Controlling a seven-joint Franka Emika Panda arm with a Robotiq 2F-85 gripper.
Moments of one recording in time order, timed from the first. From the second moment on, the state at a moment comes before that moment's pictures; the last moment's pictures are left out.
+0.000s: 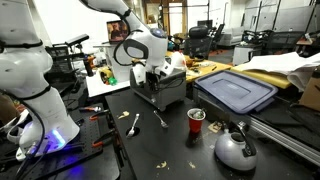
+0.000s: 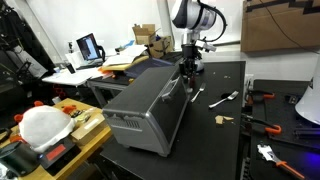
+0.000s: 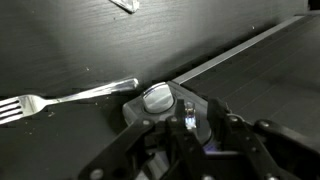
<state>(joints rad) -0.18 0.14 -0.02 -2.42 0.69 2.40 -0.55</state>
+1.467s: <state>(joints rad) -0.21 0.26 -0.08 -2.37 1.09 2.15 -0.82</state>
